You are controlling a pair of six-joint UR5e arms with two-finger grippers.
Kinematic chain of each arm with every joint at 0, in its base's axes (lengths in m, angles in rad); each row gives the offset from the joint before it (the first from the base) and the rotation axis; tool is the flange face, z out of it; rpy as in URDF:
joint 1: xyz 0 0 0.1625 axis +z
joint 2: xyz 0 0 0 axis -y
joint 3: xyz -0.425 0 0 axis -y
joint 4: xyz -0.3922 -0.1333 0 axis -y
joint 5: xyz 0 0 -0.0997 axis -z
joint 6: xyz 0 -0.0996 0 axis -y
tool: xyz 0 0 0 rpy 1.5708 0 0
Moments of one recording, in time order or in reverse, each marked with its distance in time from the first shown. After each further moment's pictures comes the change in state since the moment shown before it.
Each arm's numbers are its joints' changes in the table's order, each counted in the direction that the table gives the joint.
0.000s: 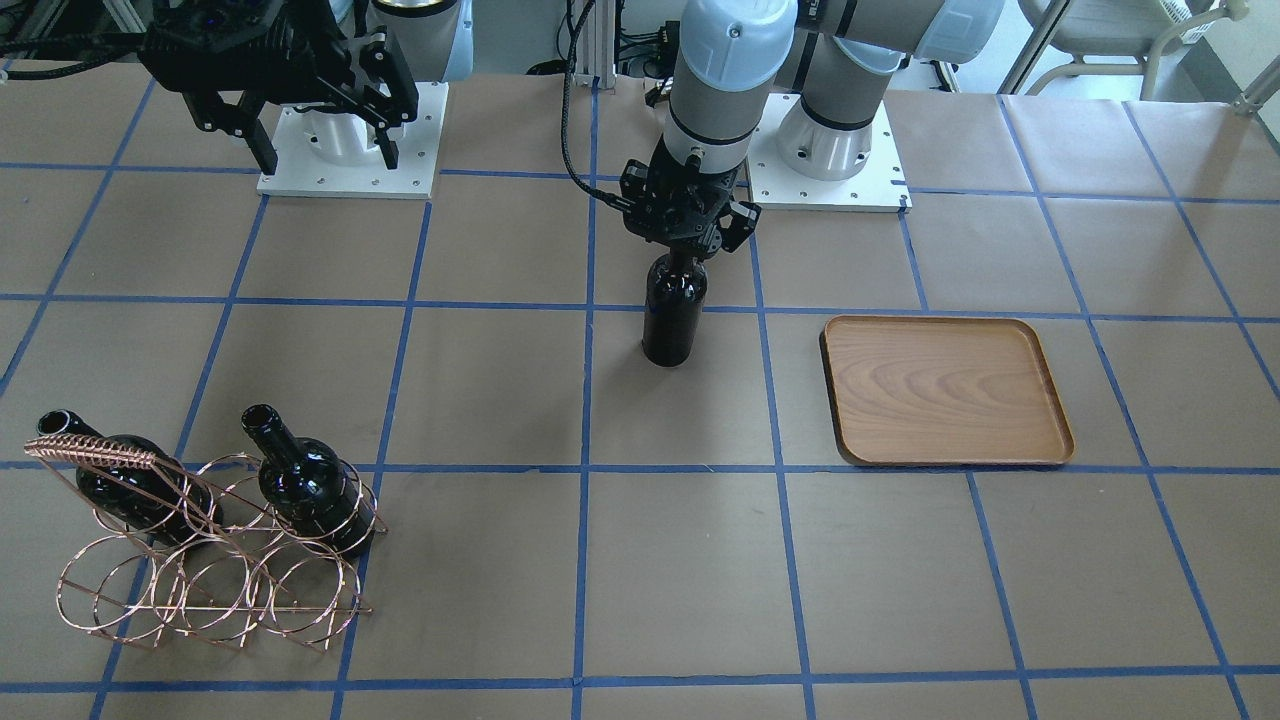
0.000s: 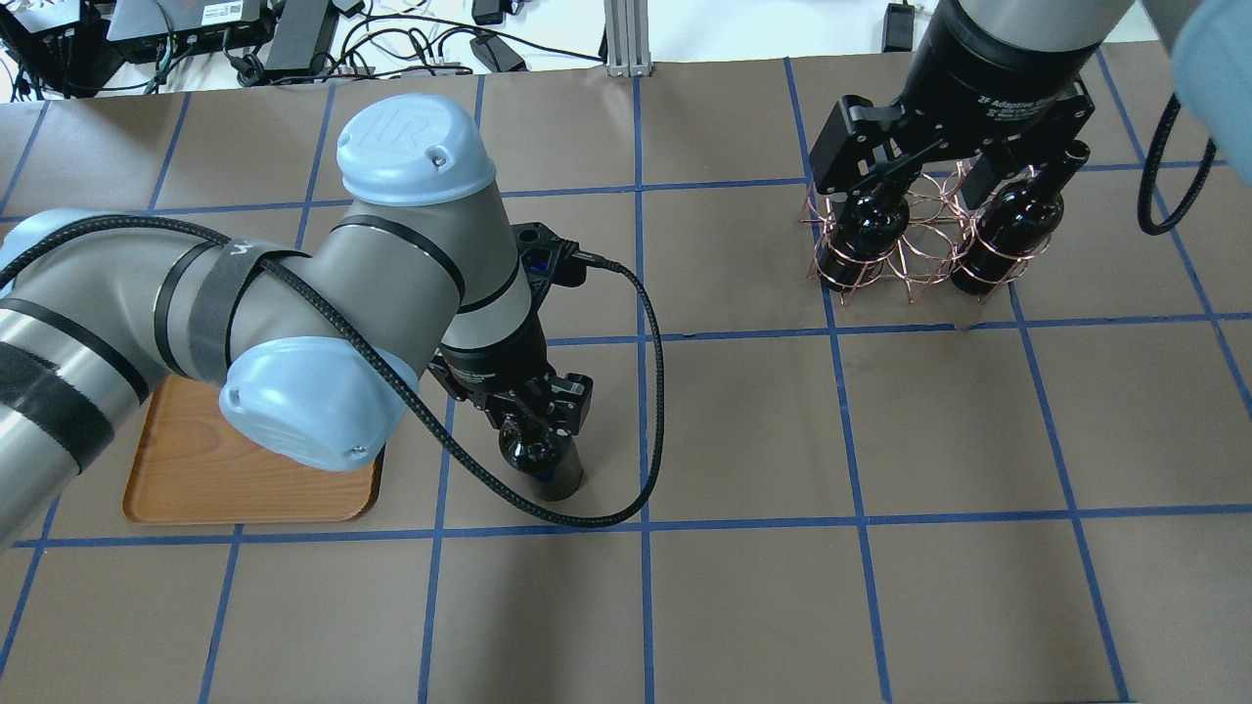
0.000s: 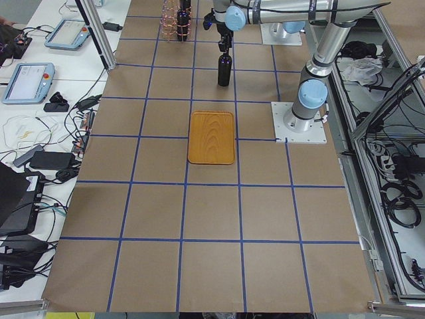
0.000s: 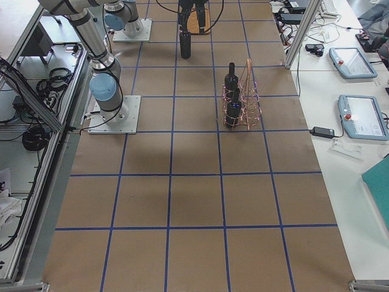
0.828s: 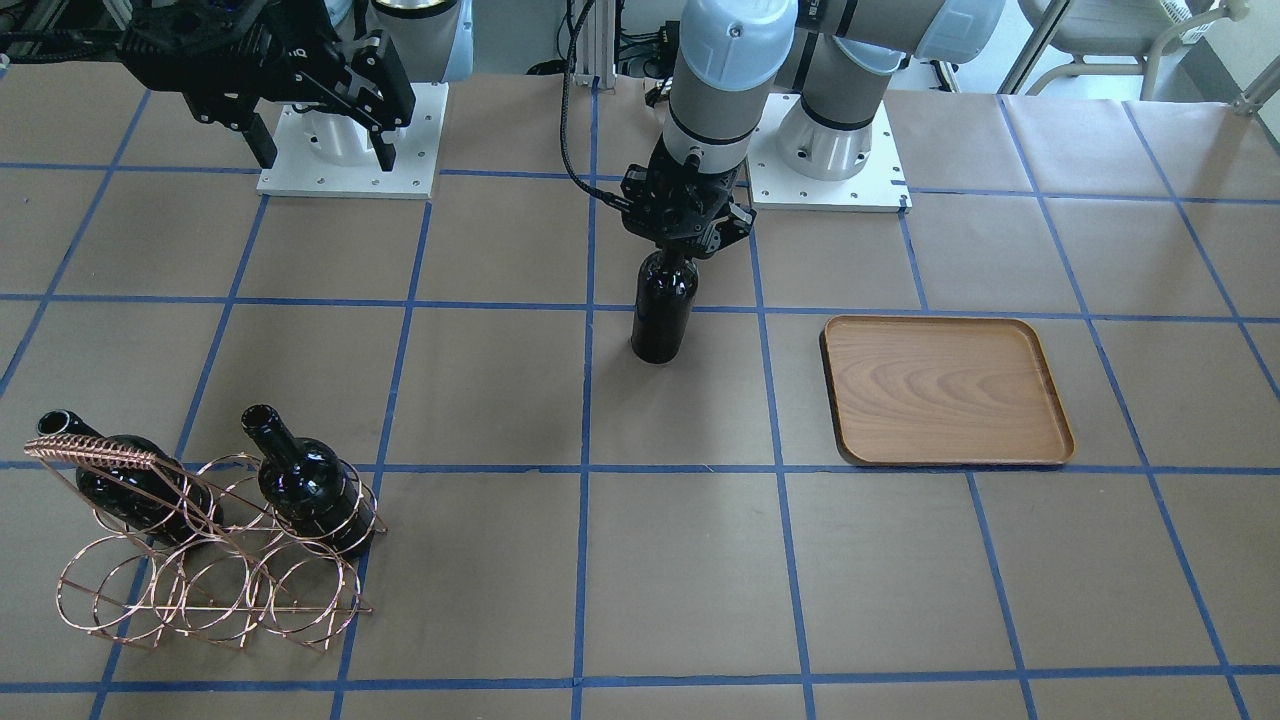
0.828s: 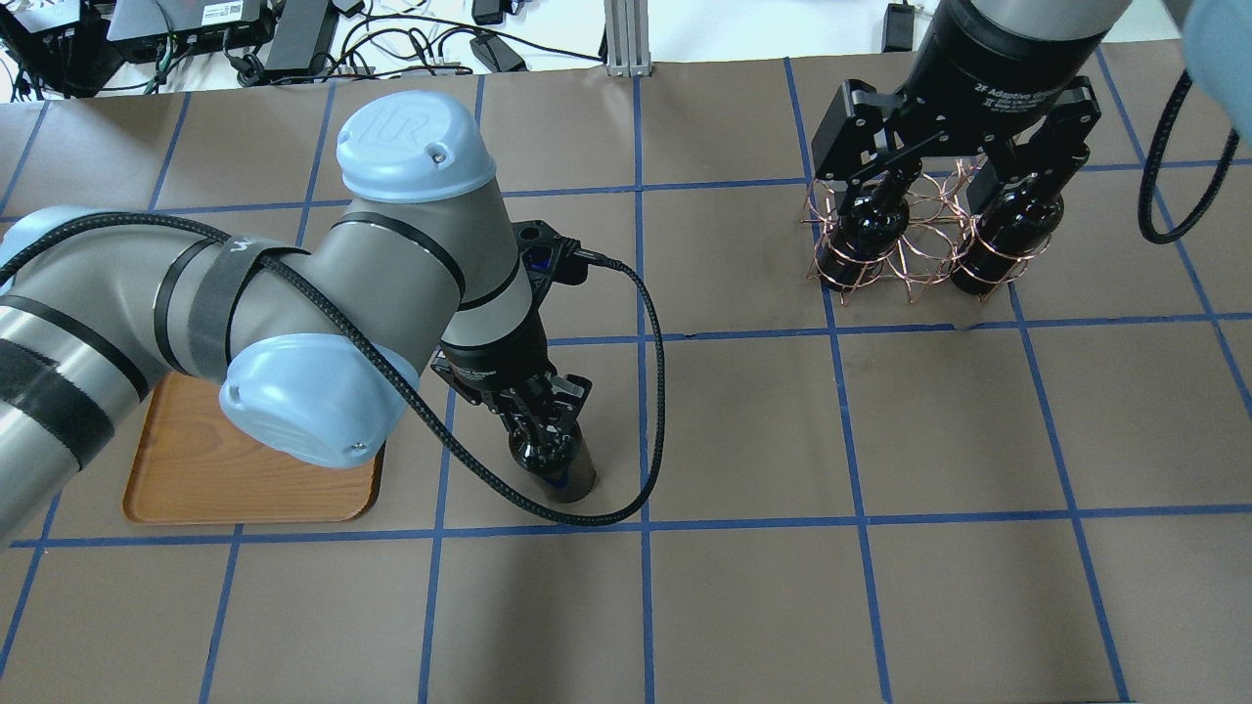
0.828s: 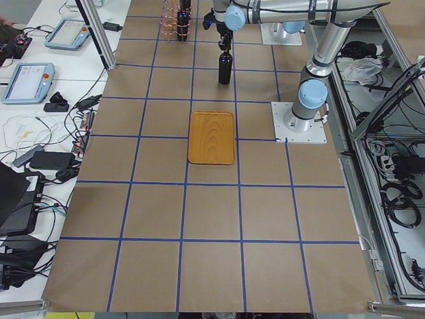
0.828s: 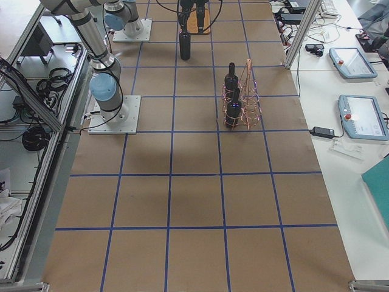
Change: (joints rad) left arm 0.000 -0.001 0.013 -0.003 -0.002 0.009; right arm -0.014 0.019 -0.038 0.039 0.005 0.076
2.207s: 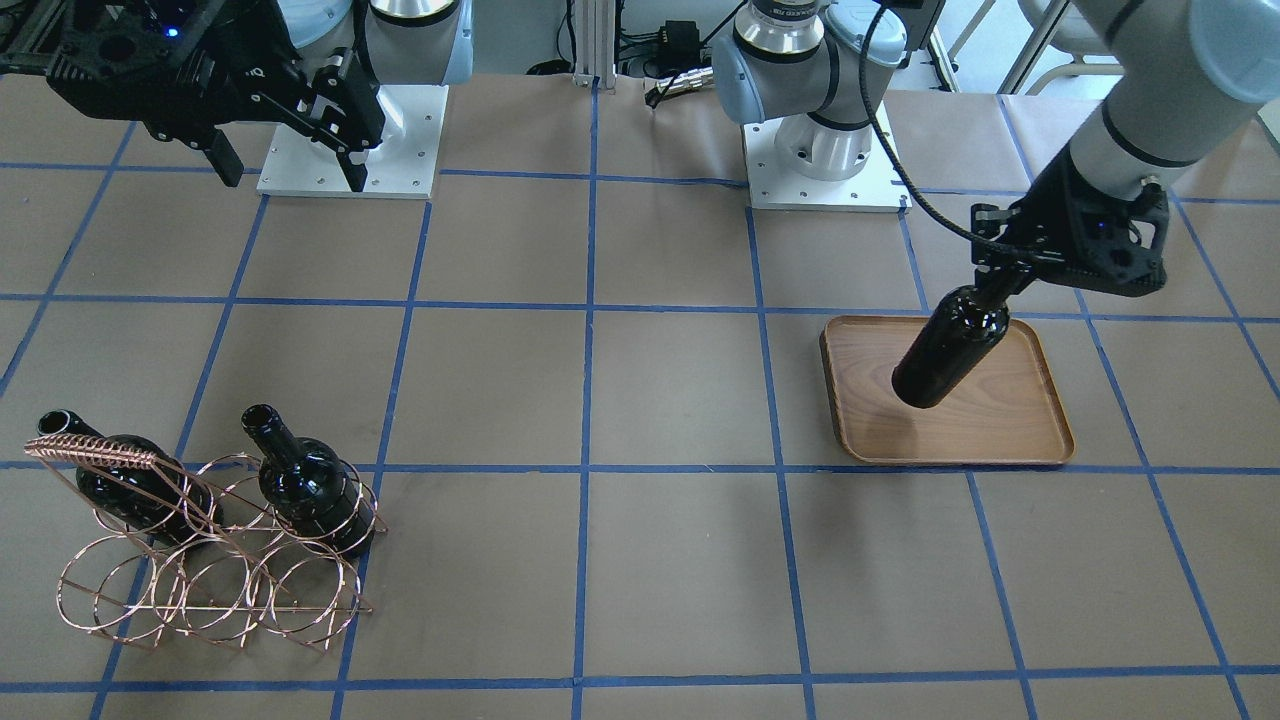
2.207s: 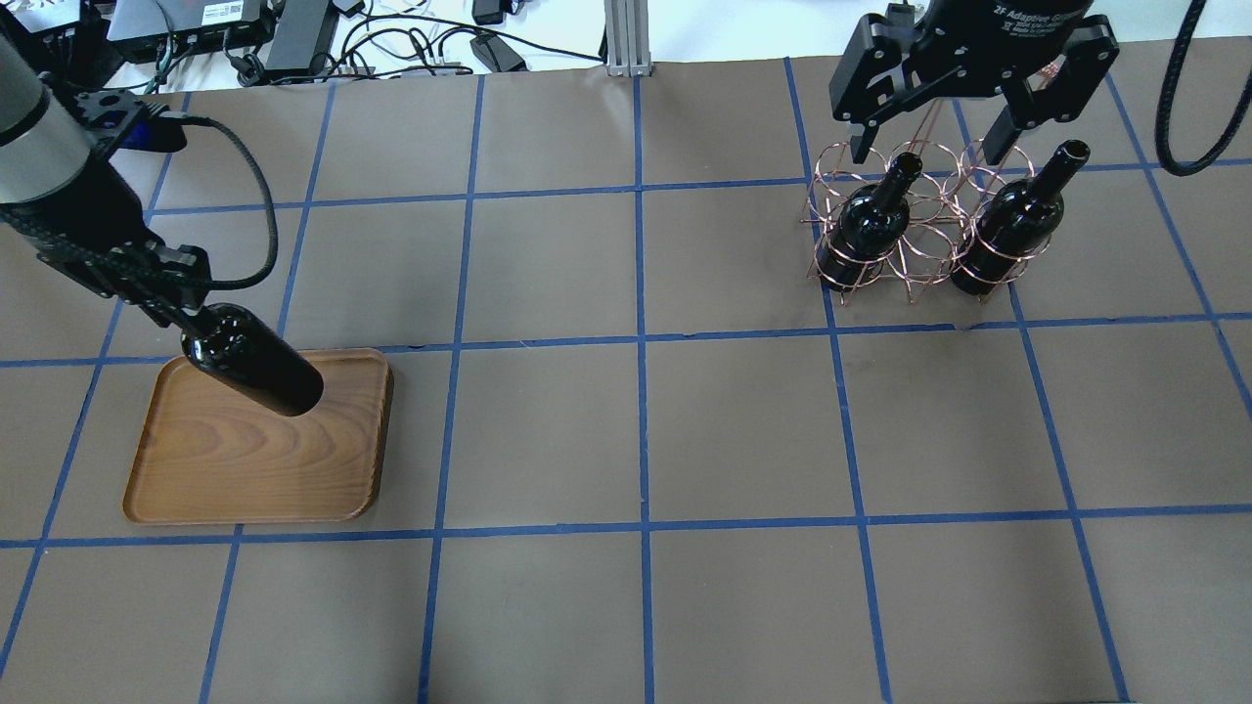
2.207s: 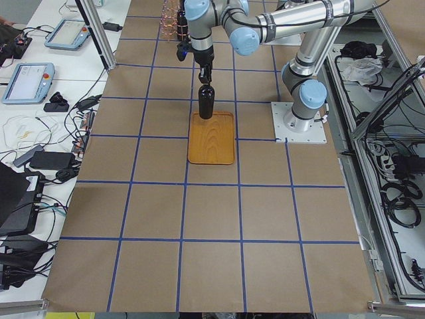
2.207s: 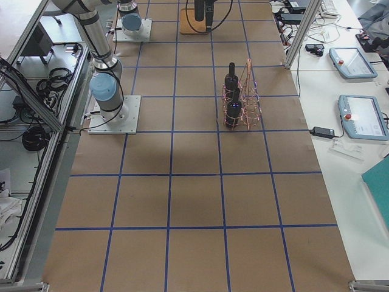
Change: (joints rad) left arm 0.645 0.027 0.131 -0.124 0.147 0.443; right arm -0.025 0.075 -0.106 0.058 0.003 -0.008
